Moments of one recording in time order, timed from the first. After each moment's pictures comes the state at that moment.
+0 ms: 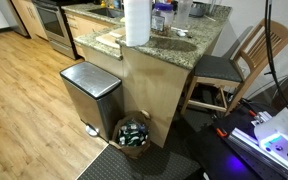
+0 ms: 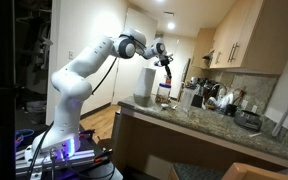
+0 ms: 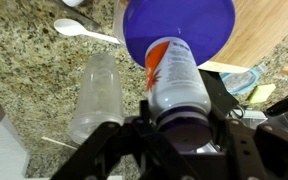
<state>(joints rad) 0.11 0.59 0.03 -1.02 -0.49 2.03 1.08</state>
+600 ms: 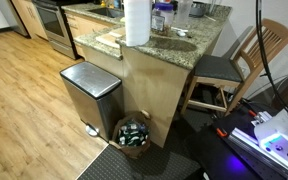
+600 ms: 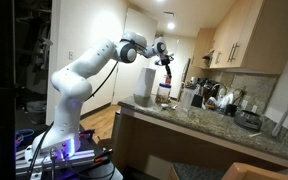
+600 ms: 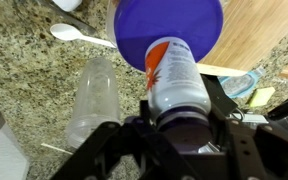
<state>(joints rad) 0.12 0.68 0.04 -0.86 -0.45 1.93 1.05</state>
